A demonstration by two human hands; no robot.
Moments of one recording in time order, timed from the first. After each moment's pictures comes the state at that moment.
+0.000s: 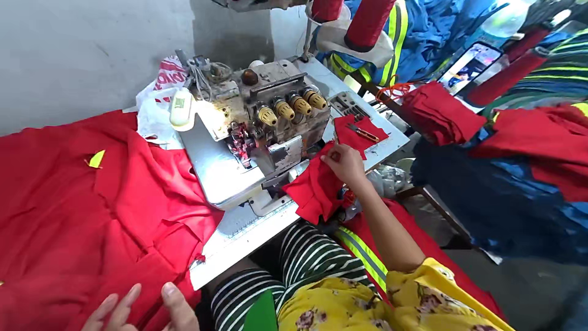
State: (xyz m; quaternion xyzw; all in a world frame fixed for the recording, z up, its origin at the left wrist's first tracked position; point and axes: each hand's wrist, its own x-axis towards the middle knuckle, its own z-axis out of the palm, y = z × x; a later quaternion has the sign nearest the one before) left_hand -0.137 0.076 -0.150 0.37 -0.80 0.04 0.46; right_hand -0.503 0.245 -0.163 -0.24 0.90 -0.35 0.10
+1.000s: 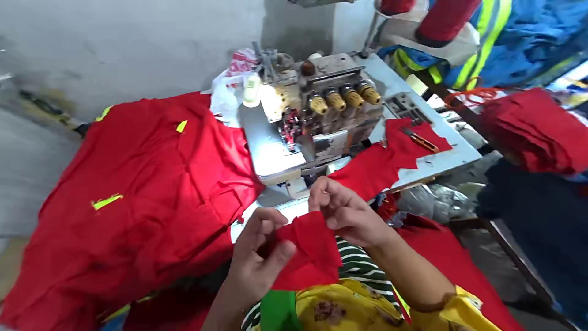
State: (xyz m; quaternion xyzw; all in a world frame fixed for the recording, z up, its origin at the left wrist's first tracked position) left_hand -0.196 0.118 -0.086 0.06 -0.76 -0.57 0.31; right_hand -0.379 0.222 -0.110 -0.44 0.25 -0.71 0.49
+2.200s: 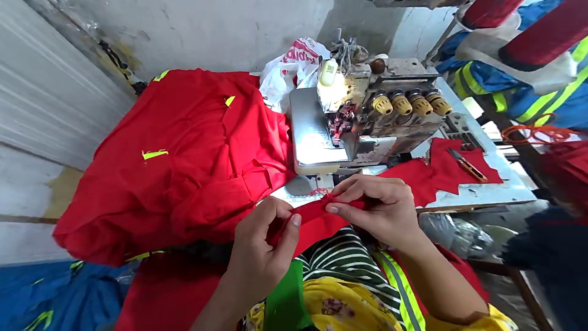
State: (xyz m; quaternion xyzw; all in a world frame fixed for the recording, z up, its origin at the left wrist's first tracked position) left_hand -0.163 0.121 -0.068 0.21 -0.83 -0.35 0.39; right_hand -0.376 0.200 -0.088 -0.62 0.44 -0.63 0.16
